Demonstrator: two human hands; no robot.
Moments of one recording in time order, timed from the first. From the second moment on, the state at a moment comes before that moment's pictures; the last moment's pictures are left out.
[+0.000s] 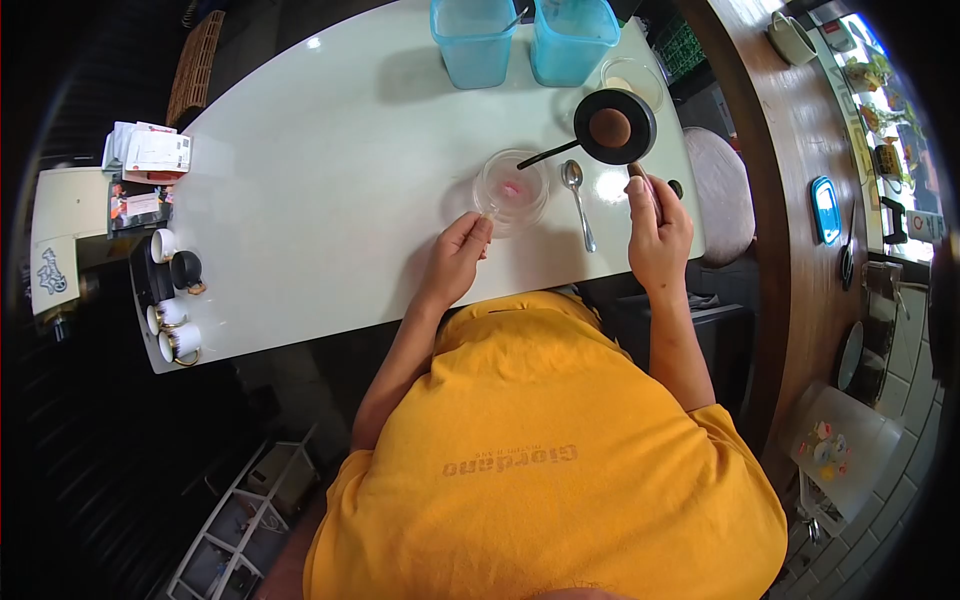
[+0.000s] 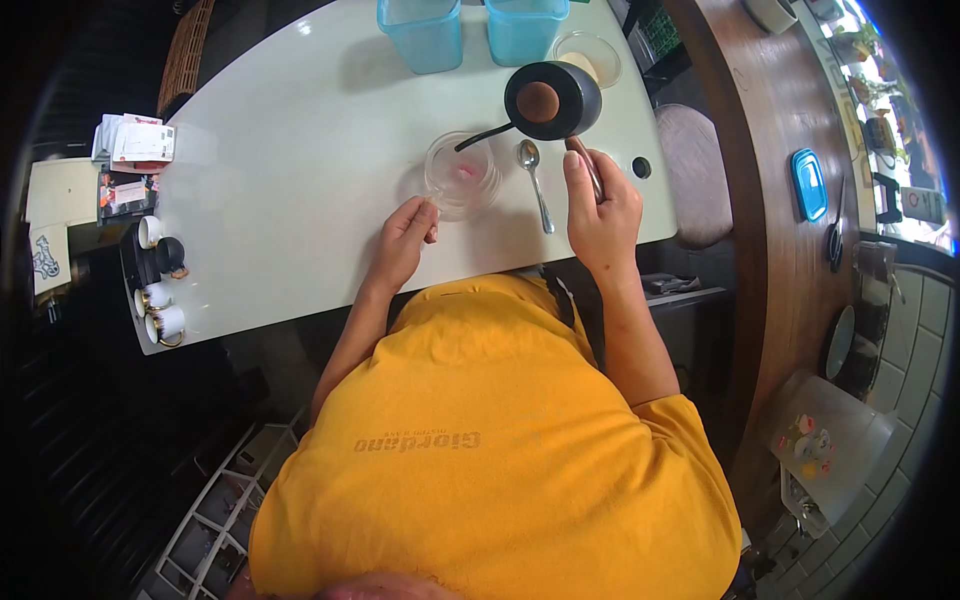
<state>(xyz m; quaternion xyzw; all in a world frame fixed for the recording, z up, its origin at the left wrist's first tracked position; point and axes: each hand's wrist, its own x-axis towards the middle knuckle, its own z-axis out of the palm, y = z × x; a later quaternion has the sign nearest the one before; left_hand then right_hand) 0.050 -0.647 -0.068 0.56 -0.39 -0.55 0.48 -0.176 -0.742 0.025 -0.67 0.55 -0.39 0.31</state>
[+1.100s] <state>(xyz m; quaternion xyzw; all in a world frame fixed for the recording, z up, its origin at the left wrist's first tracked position) 0.046 -0.637 -0.061 0.56 -0.35 -0.53 0.53 -0.182 -0.746 0.030 -0.68 0.53 -0.44 0.26</state>
